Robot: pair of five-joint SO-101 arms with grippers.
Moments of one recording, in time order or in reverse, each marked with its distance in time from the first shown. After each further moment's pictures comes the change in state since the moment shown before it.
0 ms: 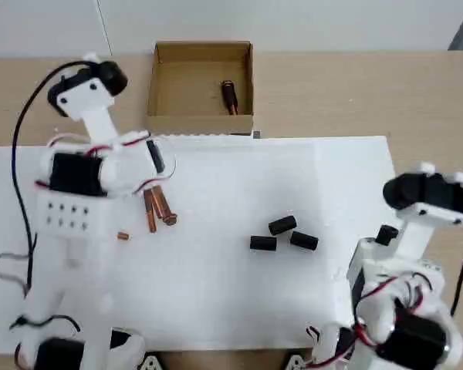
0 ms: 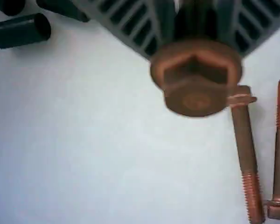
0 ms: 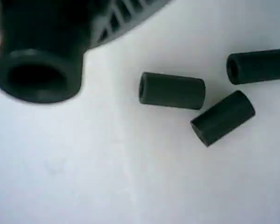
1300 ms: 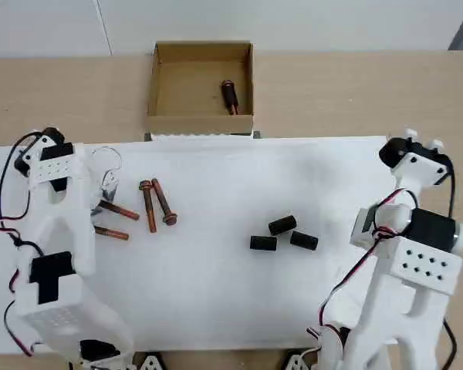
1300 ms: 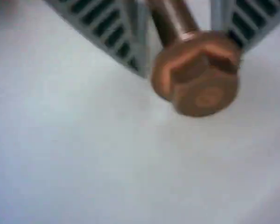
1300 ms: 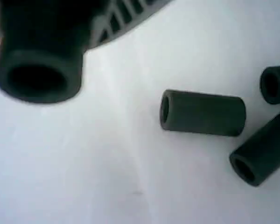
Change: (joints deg) left arm -23.3 36.8 9.3 -22.2 9.5; right arm 0.1 35.4 -5.7 -5.6 0.0
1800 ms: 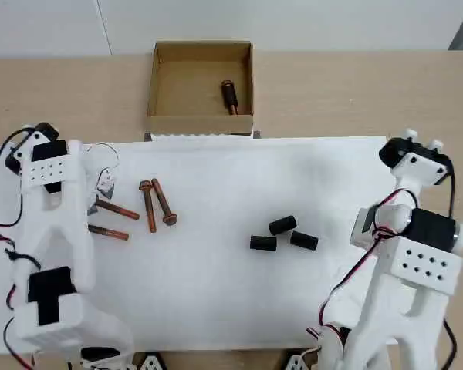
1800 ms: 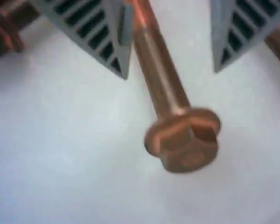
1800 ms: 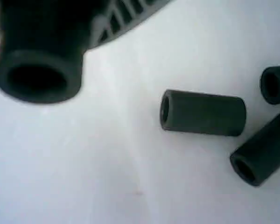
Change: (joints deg) left arm 0.2 -6.9 0.6 5.7 -0.1; right arm 0.0 0.0 0.0 0.0 0.0
